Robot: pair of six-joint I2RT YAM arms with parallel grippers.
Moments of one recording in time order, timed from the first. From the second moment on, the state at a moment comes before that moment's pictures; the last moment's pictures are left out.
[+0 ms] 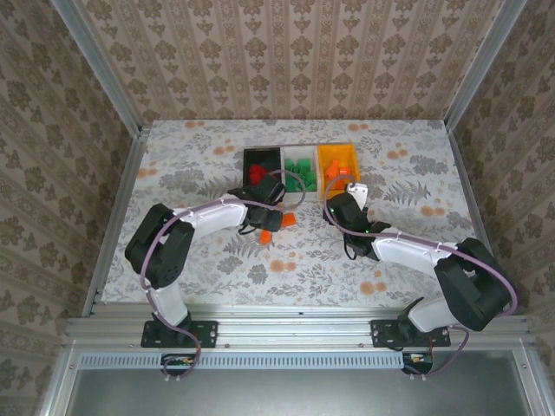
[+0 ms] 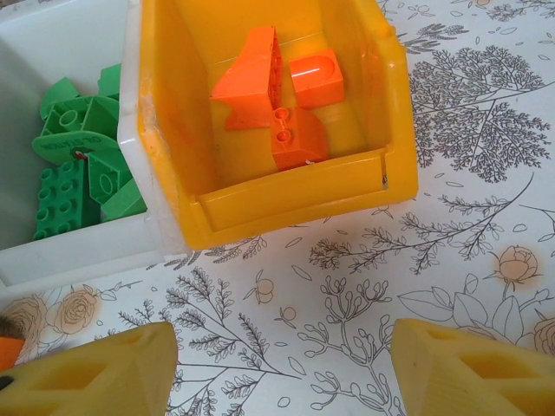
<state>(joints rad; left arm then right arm) -0.74 1.78 1.13 -0.50 -0.10 -0.32 0.59 1.42 0.67 0.03 0.52 0.66</state>
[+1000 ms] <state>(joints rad) -0.75 1.85 1.15 -0.51 -0.13 -0.29 0.60 1.42 0.67 0.03 0.52 0.66</state>
